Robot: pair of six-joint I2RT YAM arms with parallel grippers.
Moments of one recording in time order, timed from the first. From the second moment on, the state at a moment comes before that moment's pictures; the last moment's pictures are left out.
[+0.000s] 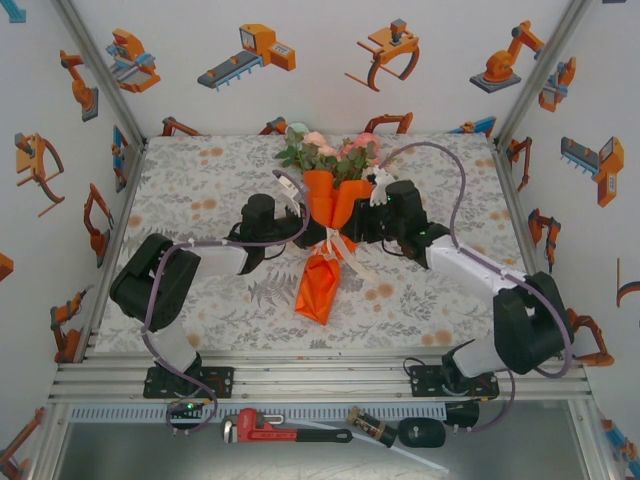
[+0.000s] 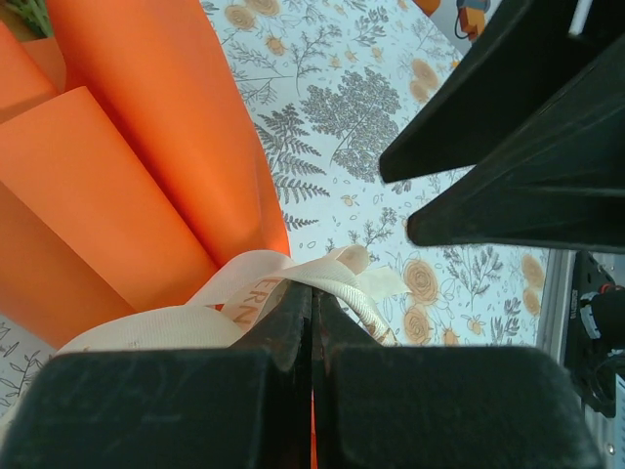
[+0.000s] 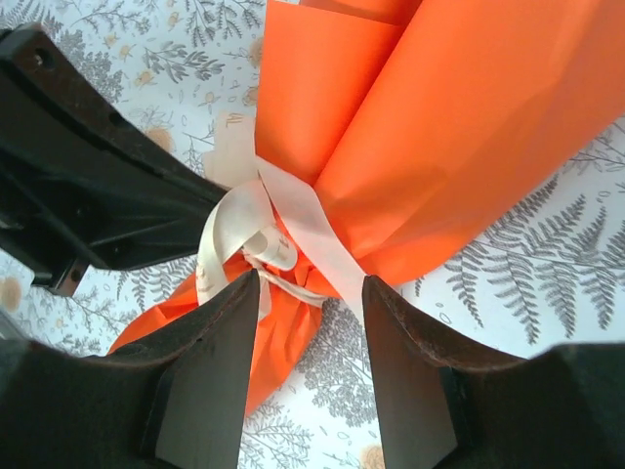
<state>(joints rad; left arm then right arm) -0.62 1.75 0.81 0.69 0.57 -0.37 0.49 1.46 0.88 0.03 -0.33 0.35</state>
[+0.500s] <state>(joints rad) -0.62 1.74 0.81 0.69 0.58 -0.36 0.49 1.55 0.89 0.09 -0.47 0.39</state>
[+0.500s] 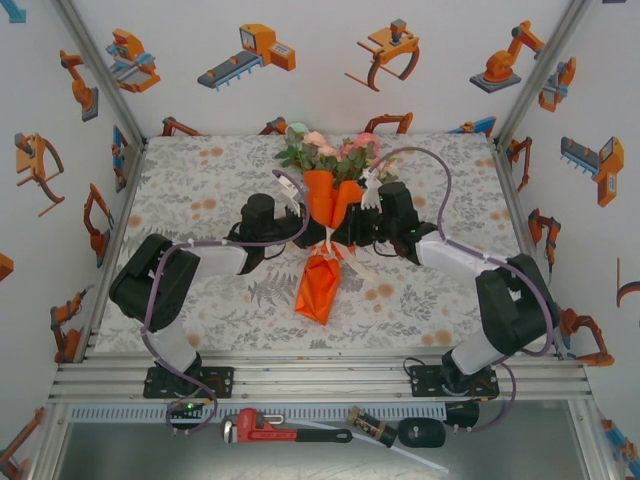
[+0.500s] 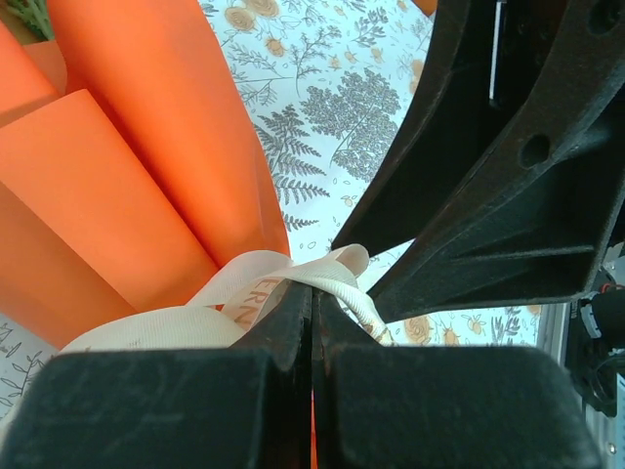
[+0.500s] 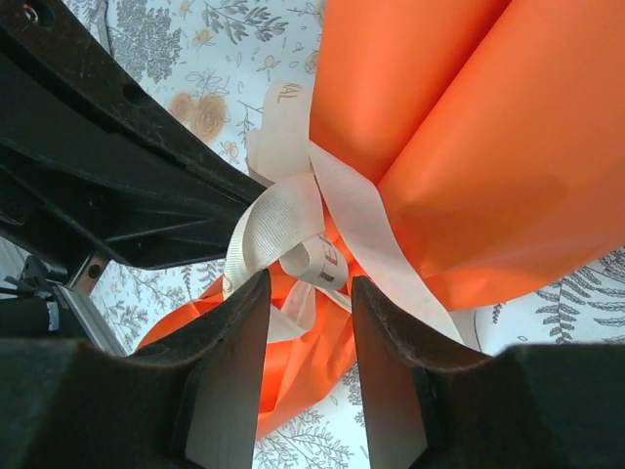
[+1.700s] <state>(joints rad) -0.47 1.61 0.74 0.28 0.21 -0.47 0.49 1.48 0.92 -0.03 -0.39 0.30</state>
